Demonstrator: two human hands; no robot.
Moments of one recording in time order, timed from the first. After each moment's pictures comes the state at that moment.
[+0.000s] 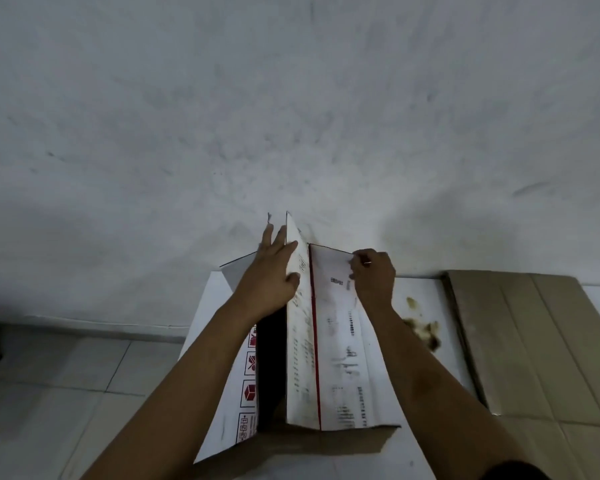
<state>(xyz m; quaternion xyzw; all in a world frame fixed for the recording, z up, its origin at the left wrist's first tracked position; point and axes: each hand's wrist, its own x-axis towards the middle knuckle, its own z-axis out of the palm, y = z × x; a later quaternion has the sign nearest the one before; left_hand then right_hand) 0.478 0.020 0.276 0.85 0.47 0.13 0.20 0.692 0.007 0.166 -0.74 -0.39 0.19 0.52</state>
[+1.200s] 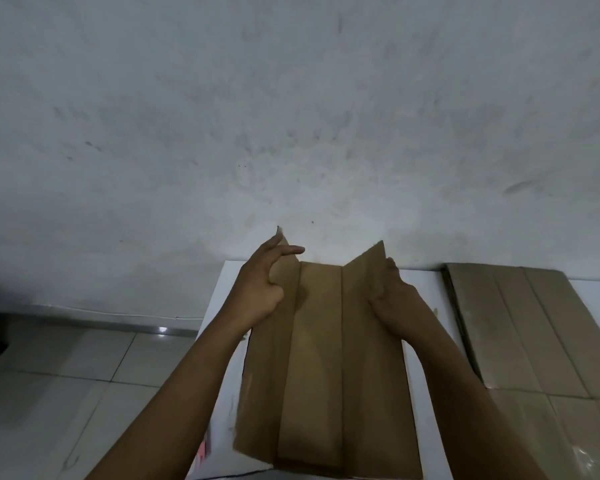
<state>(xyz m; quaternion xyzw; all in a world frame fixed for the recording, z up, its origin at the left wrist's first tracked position) 0.407 -0.045 0.296 0.79 0.45 0.28 0.32 0.645 -0.126 0.265 -0.78 -0.50 0.30 0.22</state>
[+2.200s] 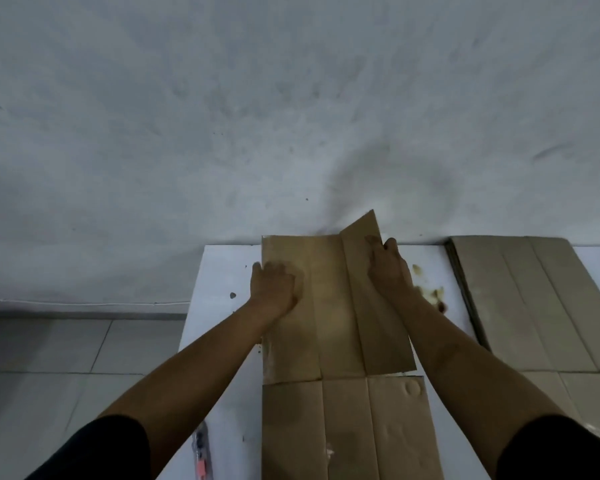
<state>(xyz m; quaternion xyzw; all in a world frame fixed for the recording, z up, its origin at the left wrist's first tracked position) 0.454 0.055 0.153 0.86 0.47 -0.19 0.04 0.688 -0.003 0.123 -0.84 -0.51 0.12 0.18</state>
